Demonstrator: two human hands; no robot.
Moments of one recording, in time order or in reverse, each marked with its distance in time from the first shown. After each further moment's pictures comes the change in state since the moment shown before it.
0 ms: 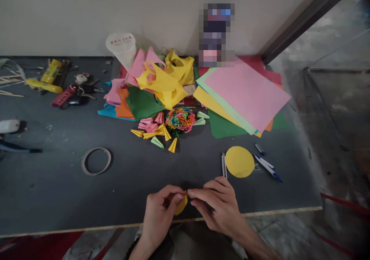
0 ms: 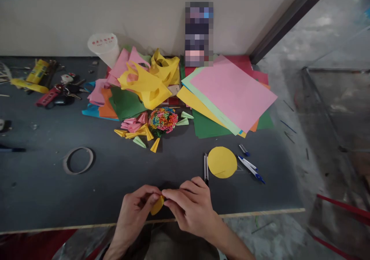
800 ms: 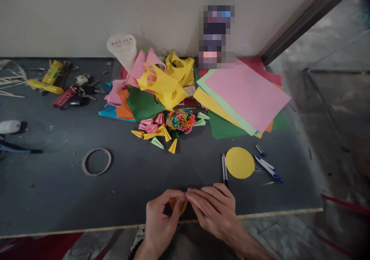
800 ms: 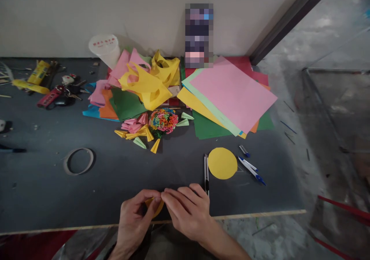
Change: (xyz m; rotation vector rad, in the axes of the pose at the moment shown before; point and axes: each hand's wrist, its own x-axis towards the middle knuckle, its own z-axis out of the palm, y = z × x) left_hand -0.013 -0.007 0.007 0.069 0.098 0.084; right_hand -0.005 -0.009 0.011 -0.232 0.097 -0.086
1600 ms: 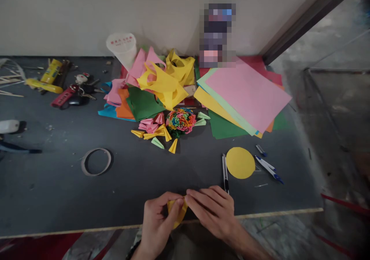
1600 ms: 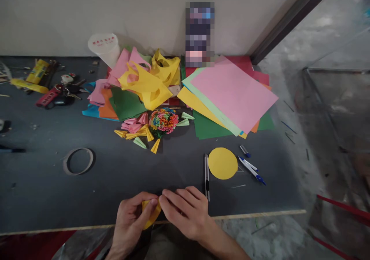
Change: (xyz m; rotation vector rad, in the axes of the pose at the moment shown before) left_hand -0.001 0.004 -0.008 -0.066 -0.056 -0.040; right_hand -0.003 0.003 -0.003 -0.042 -0.040 -0.134
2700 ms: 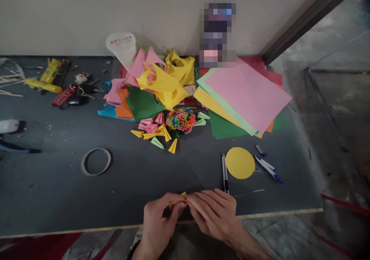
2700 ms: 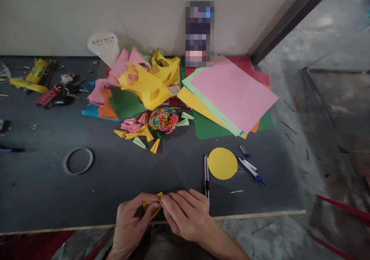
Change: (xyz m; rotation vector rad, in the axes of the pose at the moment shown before) left_hand 0.002 -0.001 0.003 0.254 0.082 0.316; right_hand 0.003 -0.004 0.000 0.021 -0.021 0.066
